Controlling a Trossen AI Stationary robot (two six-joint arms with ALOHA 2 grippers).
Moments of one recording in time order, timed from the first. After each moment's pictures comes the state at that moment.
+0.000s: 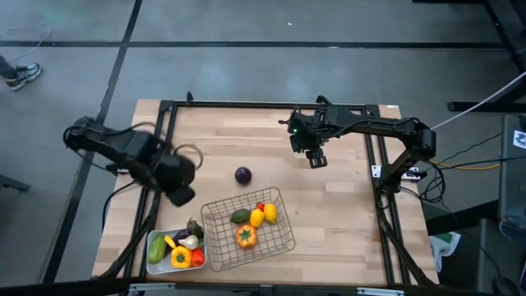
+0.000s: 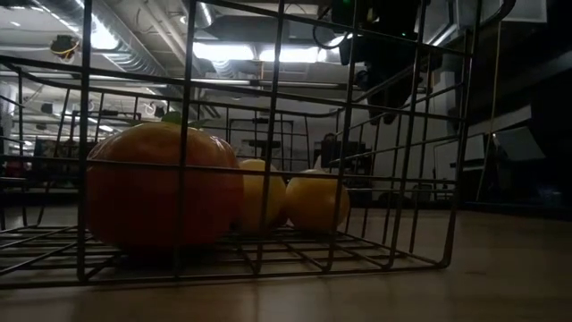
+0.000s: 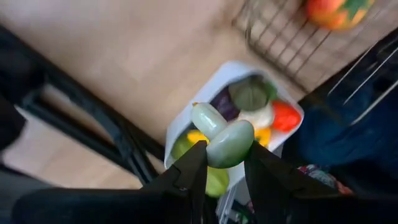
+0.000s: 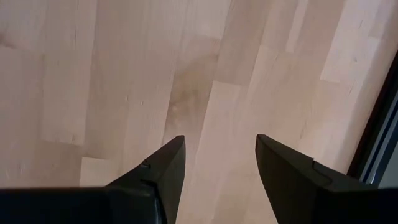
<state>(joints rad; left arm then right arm) -0.32 1.18 1.33 -1.51 0.25 -1.27 -0.24 1.65 1.48 -1.18 0.06 -0.48</state>
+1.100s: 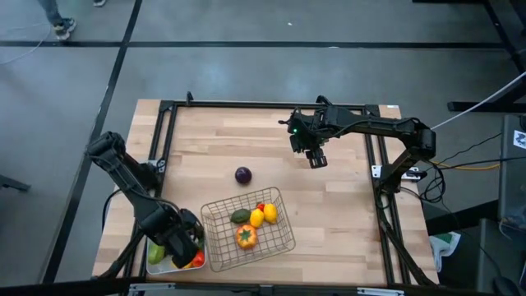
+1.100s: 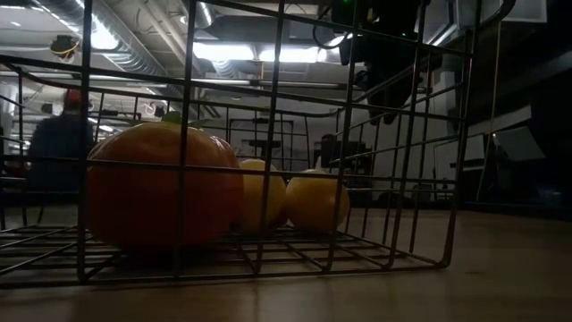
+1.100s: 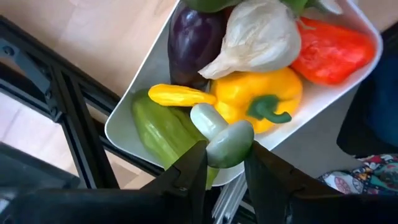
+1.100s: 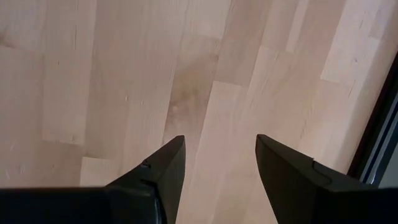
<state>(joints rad) -0.80 1.57 1.33 -1.27 0.27 -1.62 -0.24 1.65 1.48 -1.18 0.06 -0.48</state>
